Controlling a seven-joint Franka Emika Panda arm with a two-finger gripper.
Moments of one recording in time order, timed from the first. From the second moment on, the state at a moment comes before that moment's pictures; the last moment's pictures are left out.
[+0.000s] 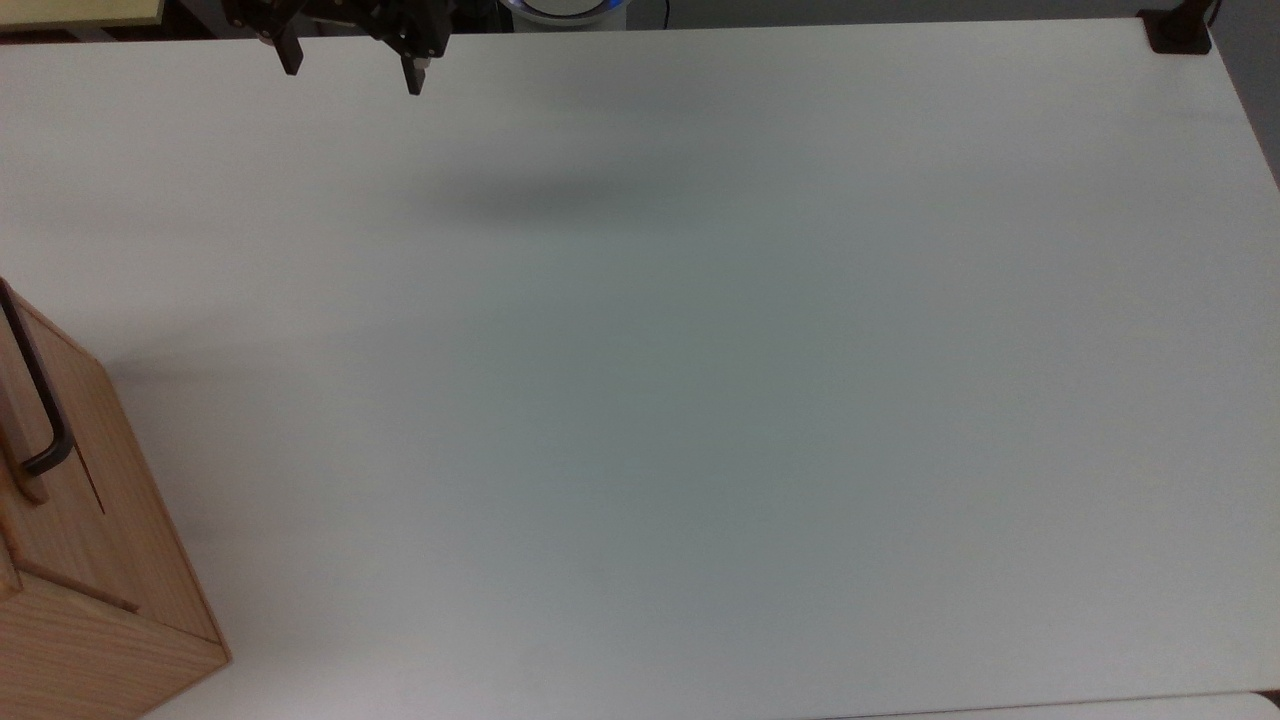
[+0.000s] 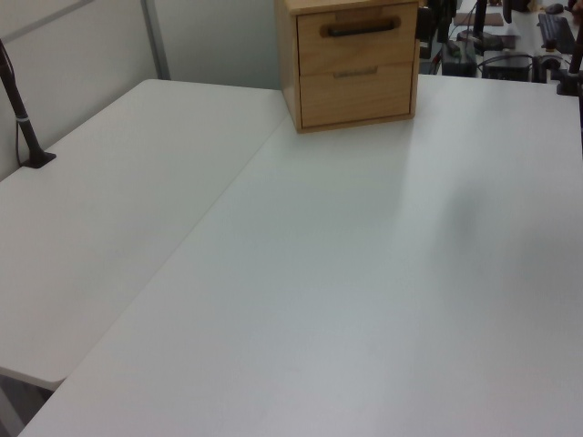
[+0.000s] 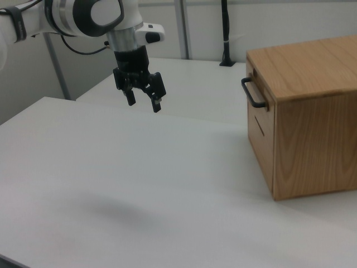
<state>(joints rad) -0.06 0.09 -0.09 -1.51 -0.04 1.64 -0.02</state>
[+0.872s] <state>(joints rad) -0.07 0.09 -0.10 -1.51 -0.03 1.59 -0.02</state>
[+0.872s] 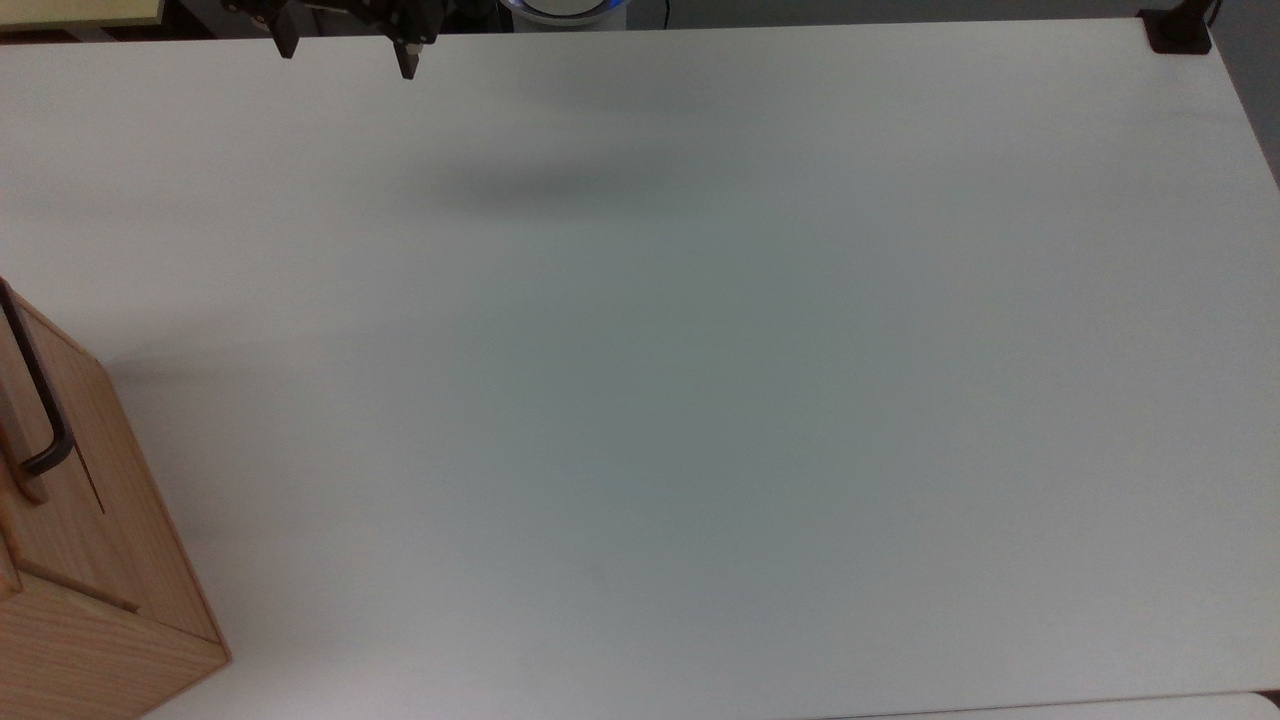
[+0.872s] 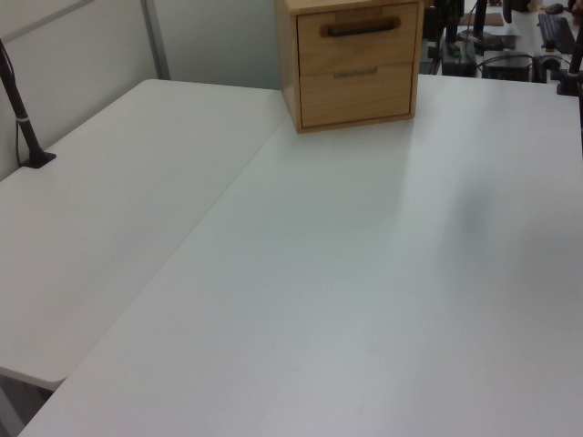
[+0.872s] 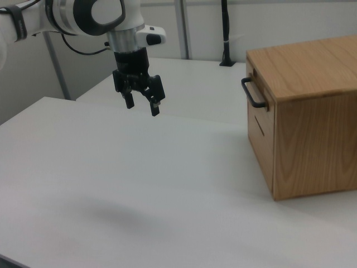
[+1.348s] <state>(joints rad) -0.06 0.09 -0.10 -1.51 -0.03 1.59 -0.02</state>
